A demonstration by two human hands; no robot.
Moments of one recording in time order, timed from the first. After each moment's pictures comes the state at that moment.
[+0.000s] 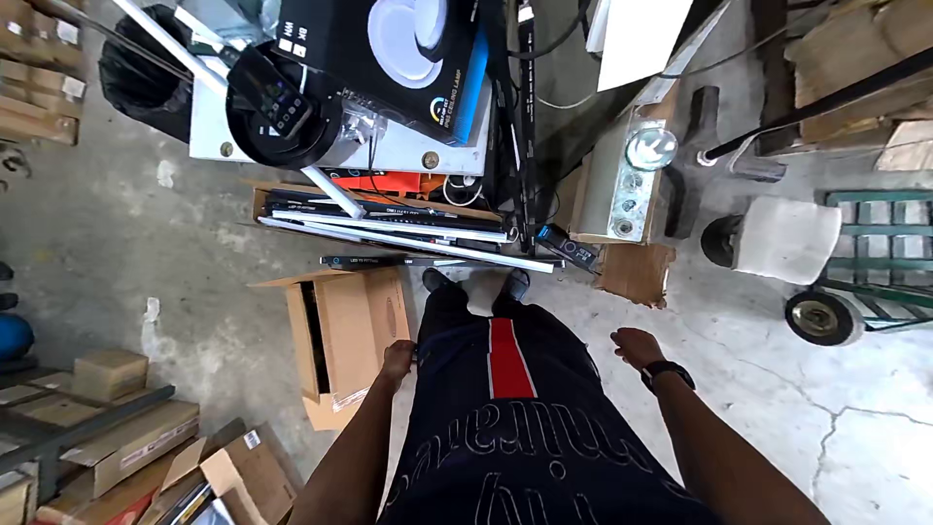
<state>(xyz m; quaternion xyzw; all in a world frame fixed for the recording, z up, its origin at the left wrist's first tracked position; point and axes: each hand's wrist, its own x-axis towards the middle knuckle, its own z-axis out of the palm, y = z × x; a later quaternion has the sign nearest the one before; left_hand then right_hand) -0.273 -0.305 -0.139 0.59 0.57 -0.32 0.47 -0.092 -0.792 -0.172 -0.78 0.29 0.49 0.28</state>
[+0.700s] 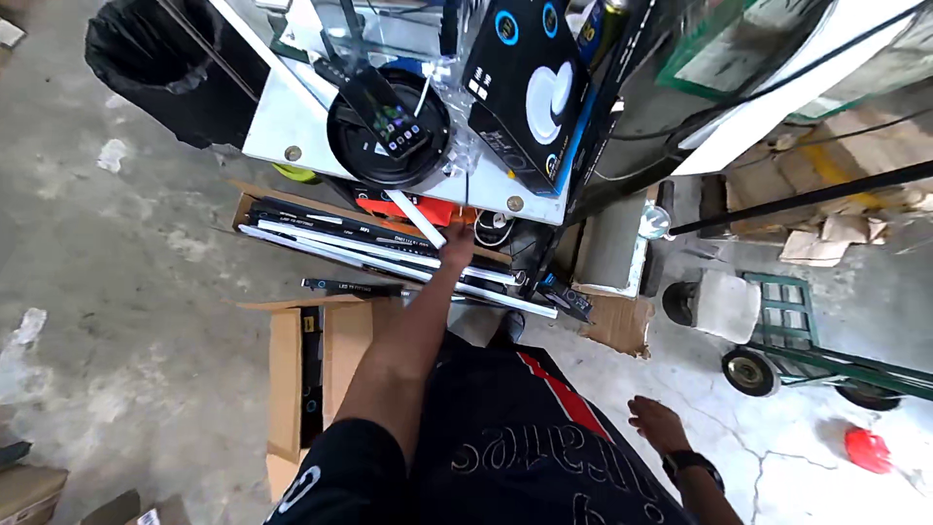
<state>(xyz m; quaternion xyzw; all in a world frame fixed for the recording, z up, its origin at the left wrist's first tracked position) 0.019 -0.210 -0.110 0.76 0.32 -0.08 0.56 -0.151 -0.688 -0.080 -0.83 0.32 0.36 0.29</state>
